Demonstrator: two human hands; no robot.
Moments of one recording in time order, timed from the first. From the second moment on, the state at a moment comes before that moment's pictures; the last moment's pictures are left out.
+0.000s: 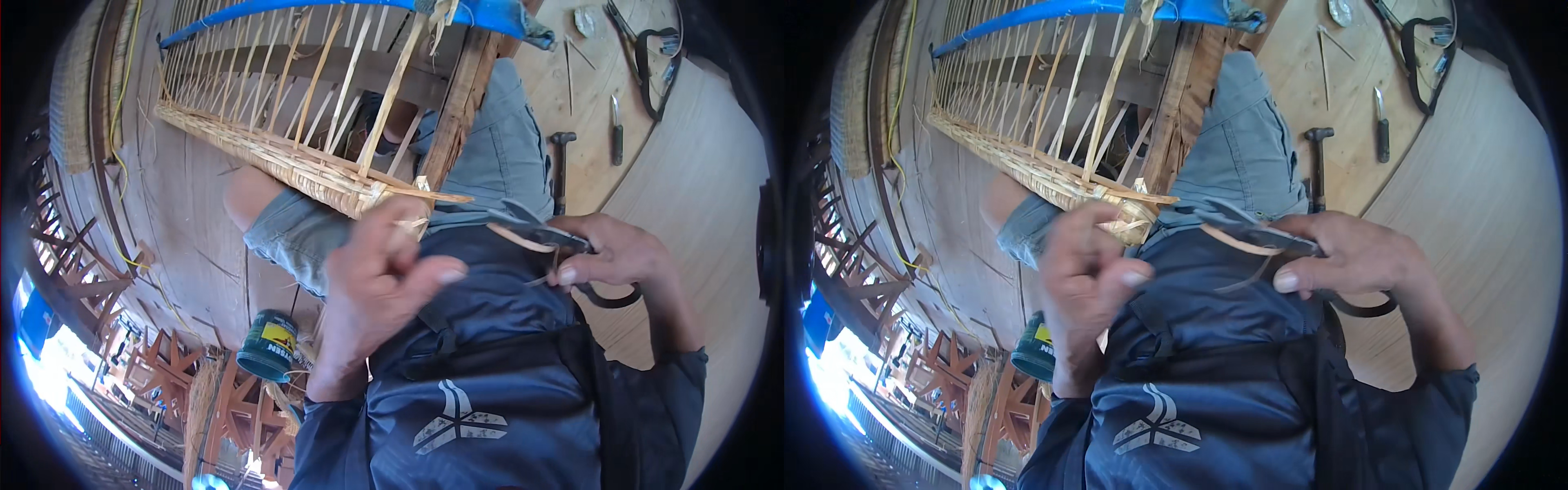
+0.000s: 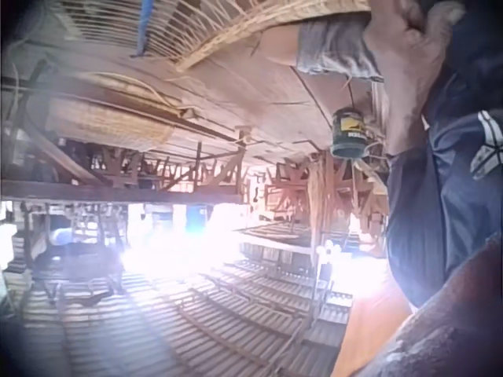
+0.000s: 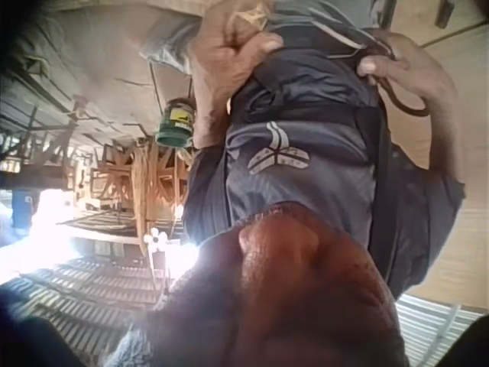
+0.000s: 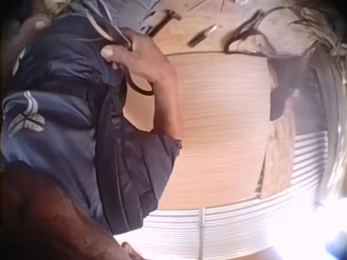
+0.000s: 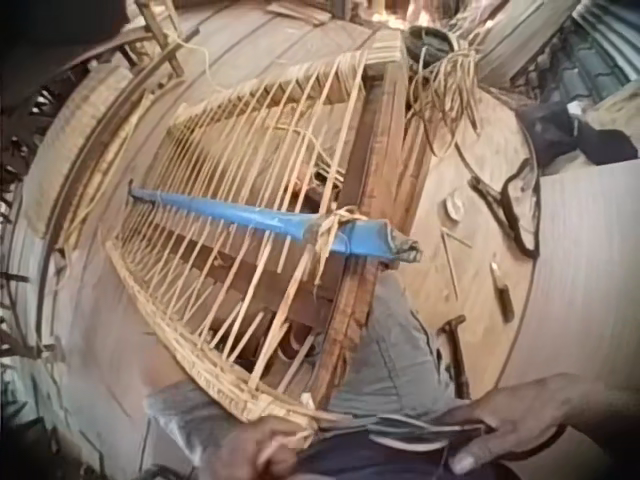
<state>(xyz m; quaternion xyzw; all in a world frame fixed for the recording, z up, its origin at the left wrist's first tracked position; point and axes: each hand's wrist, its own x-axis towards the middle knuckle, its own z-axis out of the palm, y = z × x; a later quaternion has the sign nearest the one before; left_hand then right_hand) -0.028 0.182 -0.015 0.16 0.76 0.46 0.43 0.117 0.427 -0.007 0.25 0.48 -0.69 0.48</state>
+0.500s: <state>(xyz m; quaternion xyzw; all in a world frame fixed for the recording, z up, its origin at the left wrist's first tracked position) -0.082 0.150 0.000 0.06 0.94 0.34 -0.07 0.133 0.427 -0.021 0.14 0.67 -0.58 0.44</state>
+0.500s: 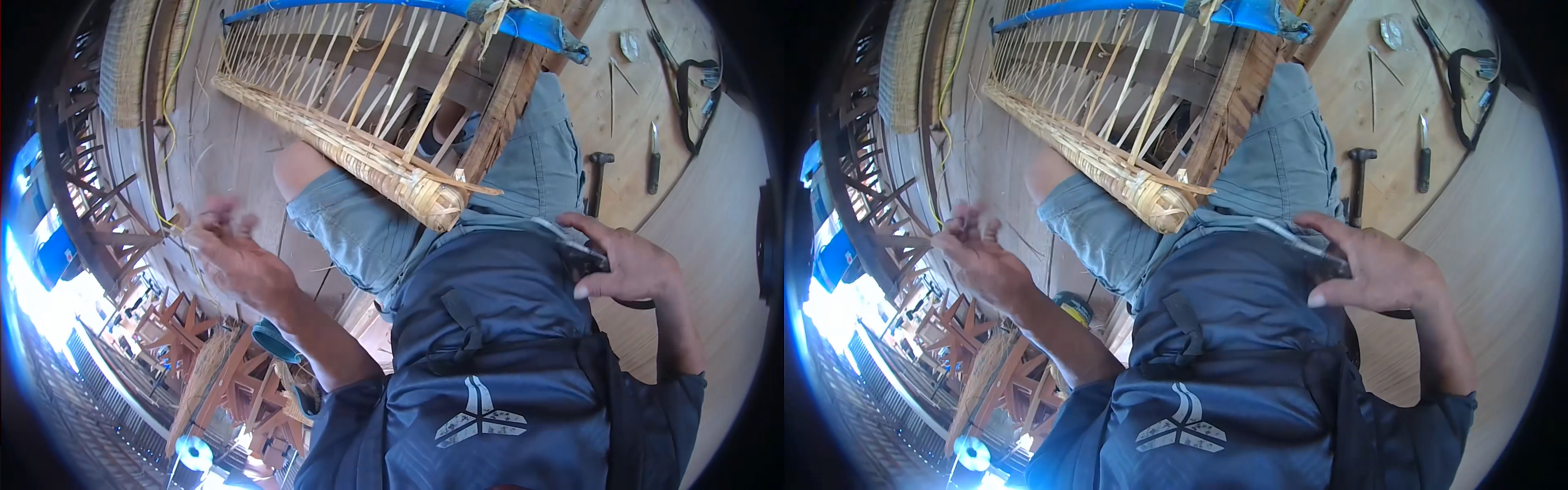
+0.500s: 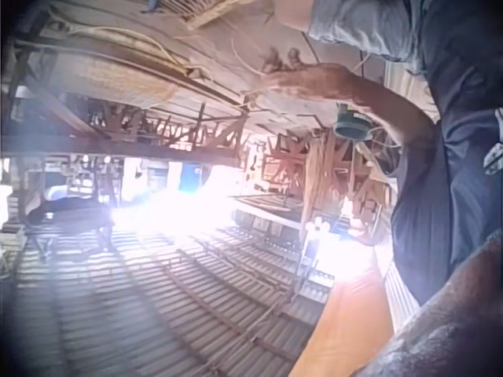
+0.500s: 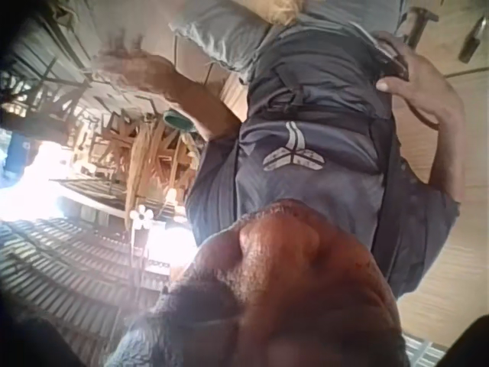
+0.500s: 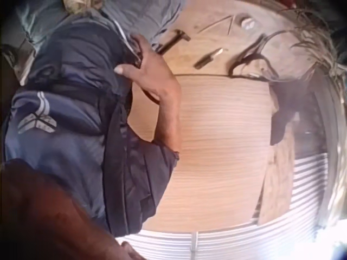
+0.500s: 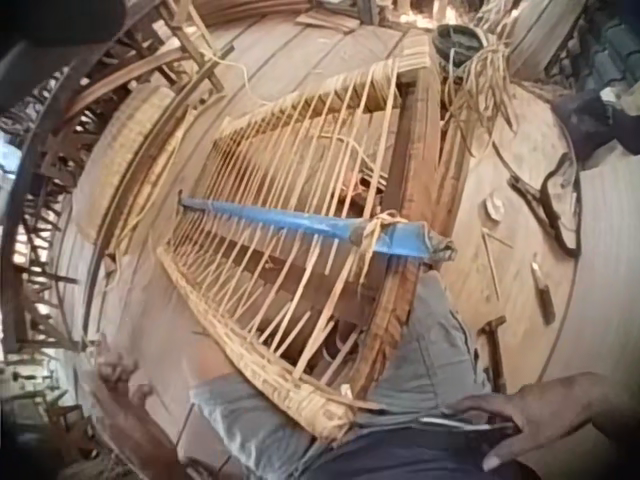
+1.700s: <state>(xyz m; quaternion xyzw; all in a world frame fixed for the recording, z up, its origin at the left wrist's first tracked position) -0.055 0.182 -0.079 0.24 0.83 0.48 0.19 0.069 0.377 -0.047 0.33 0.08 -0.80 0.49</state>
